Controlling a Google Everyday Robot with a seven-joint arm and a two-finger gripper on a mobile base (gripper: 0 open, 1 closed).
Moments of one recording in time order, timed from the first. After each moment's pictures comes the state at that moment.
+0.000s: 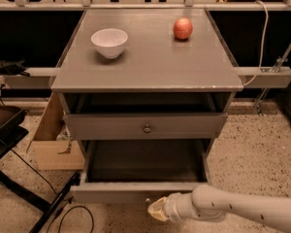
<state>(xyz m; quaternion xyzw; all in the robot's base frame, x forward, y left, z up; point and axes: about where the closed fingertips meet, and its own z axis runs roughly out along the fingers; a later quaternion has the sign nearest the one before) 0.429 -0.033 0.346 -0.46 0.80 0.29 0.27</state>
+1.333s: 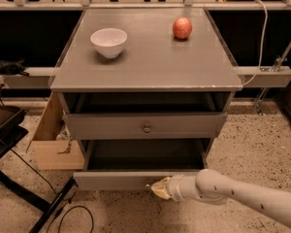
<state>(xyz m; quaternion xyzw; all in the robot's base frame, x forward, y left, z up) 0.506 -0.047 0.370 -0.44 0.79 0.27 0.33</state>
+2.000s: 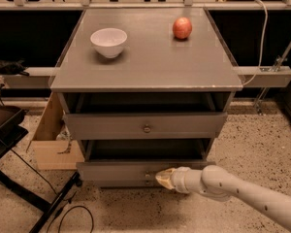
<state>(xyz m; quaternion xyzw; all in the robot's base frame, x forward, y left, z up) 0.546 -0.064 0.385 -0.41 0.79 0.26 0.38</state>
